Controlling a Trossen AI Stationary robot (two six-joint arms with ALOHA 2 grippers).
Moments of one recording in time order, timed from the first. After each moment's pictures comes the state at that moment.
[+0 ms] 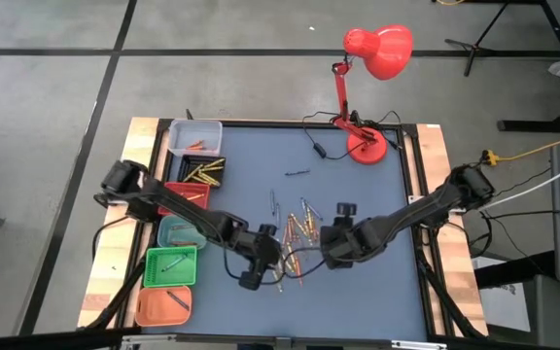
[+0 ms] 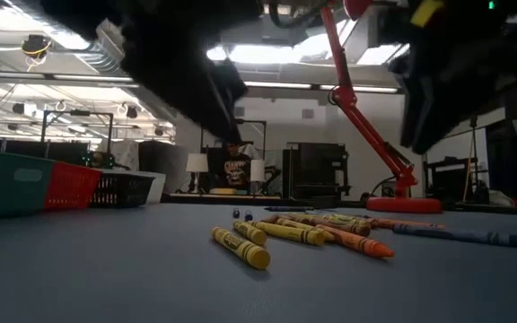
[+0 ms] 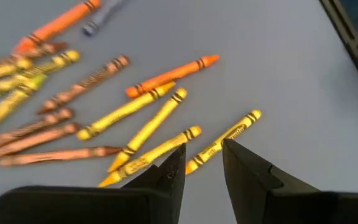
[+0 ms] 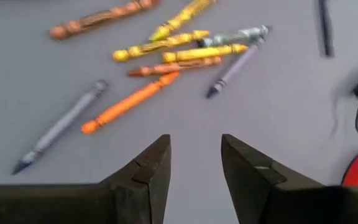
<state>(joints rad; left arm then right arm) -0.33 1.80 1.13 -0.22 0.02 -0.12 0.45 1.66 1.16 -0.96 0.43 0.44</state>
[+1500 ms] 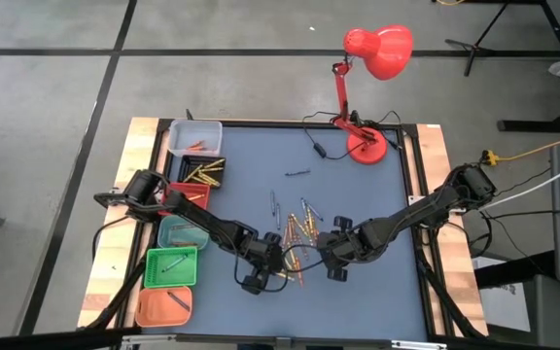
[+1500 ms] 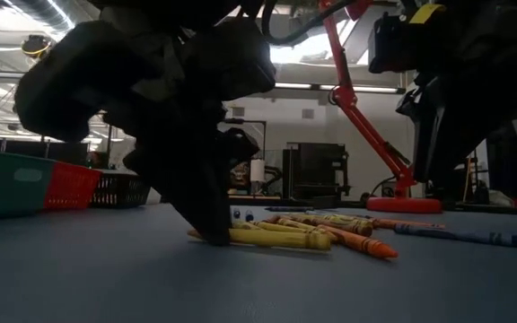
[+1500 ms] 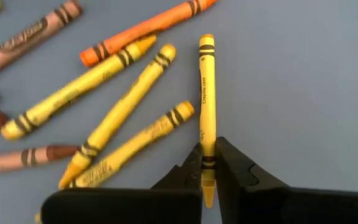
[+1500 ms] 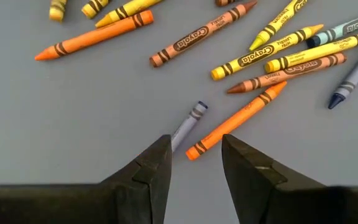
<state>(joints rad) -0.33 1.98 1.13 -0.17 0.07 -0.05 0.45 1.65 1.04 -0.63 0.17 0.57</state>
